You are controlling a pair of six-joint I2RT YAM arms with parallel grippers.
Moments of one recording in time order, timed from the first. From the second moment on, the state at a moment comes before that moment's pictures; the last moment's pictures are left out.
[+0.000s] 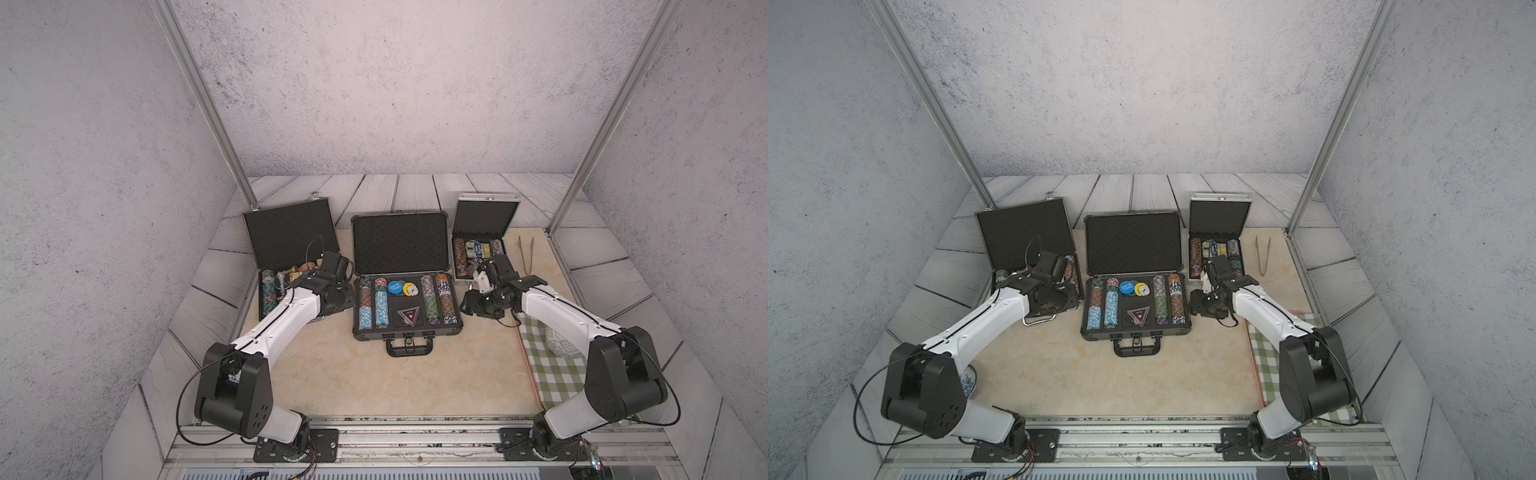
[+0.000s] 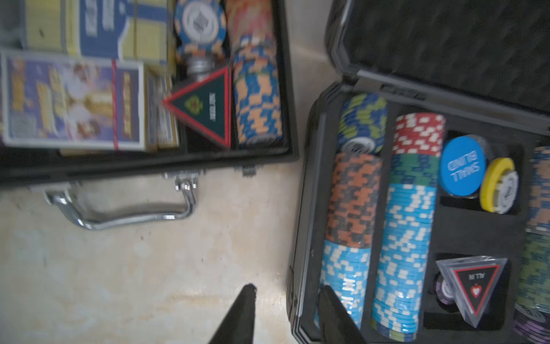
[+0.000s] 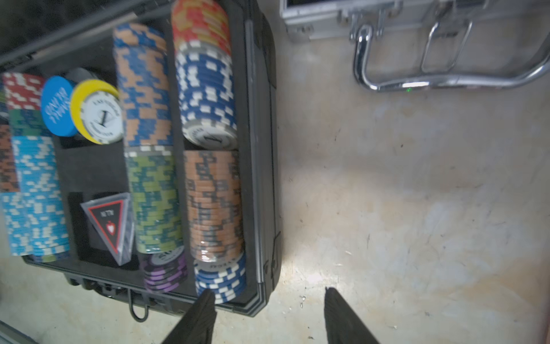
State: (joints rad) left arm -0.33 1.49 1.15 -0.71 -0.07 -0.50; right arm 0.33 1.53 1.09 -0.67 -0.22 0.38
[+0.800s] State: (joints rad) left arm -0.24 2.03 1.68 -0.48 -0.06 -0.36; right arm 0.52 1.53 1.12 -0.59 -0.29 0.41
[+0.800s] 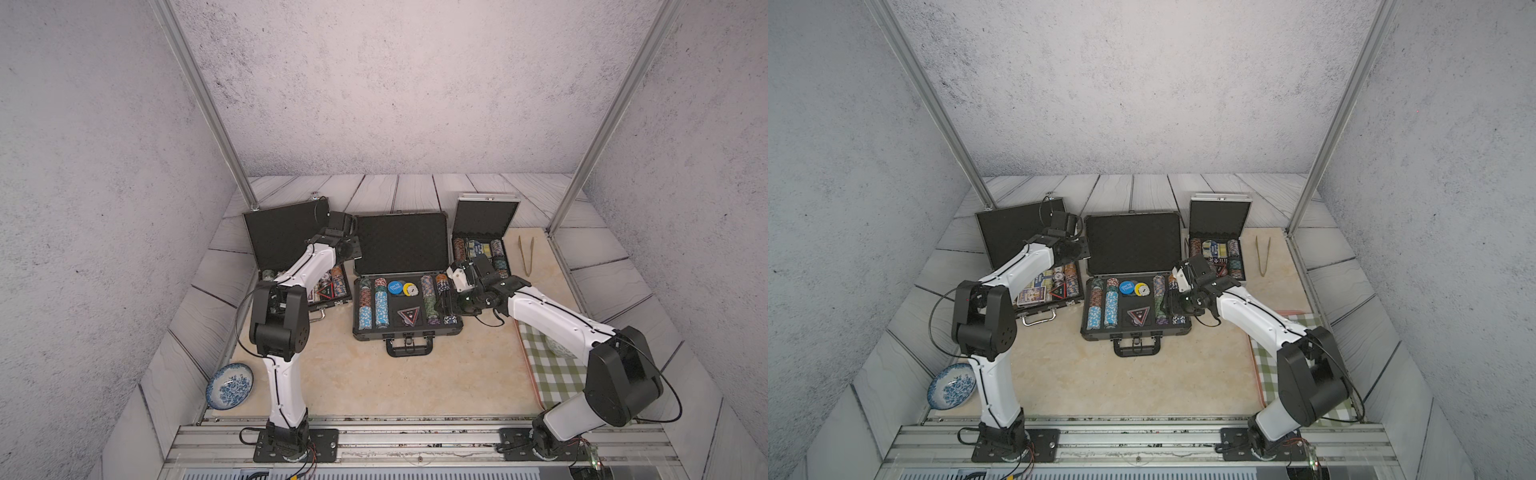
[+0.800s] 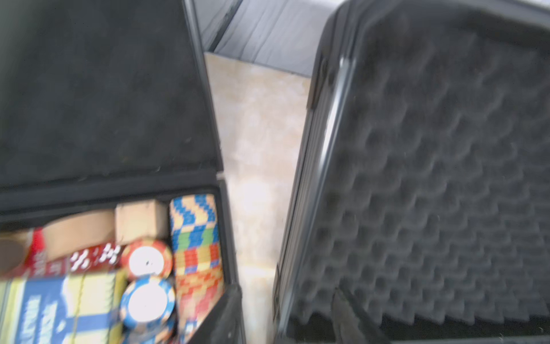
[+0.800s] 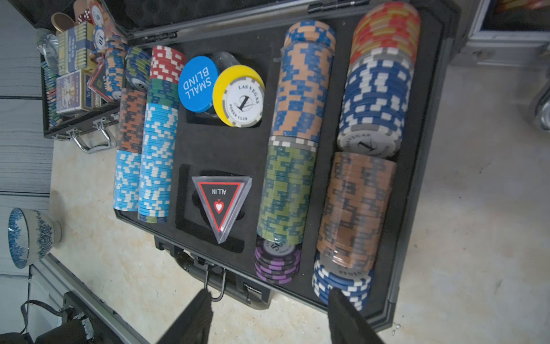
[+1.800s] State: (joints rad) left arm -0.21 2.06 1.62 -0.20 0.07 -0.21; right arm 0.58 1.53 1.04 -0.52 -0.28 0.47
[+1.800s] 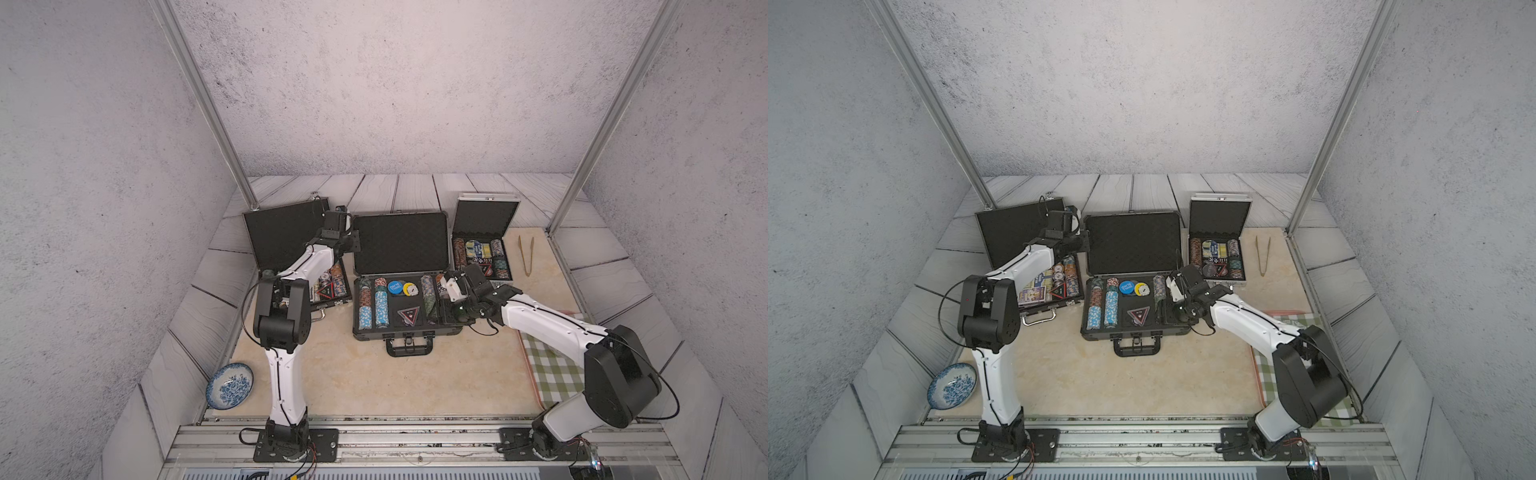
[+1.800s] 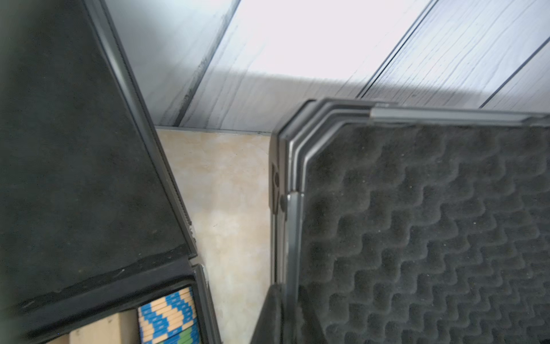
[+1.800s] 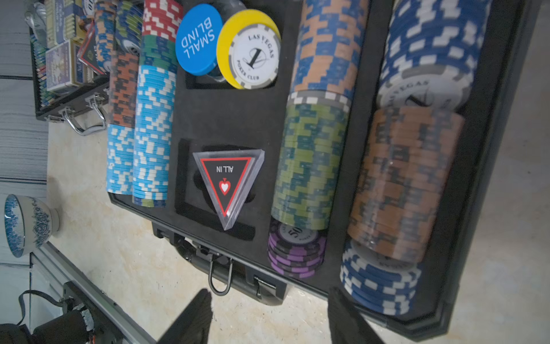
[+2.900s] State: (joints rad) left arm -0.30 1.61 0.95 0.30 -0.08 -0.18; right arm 0.56 1.39 0.93 -0.40 -0.05 0.64
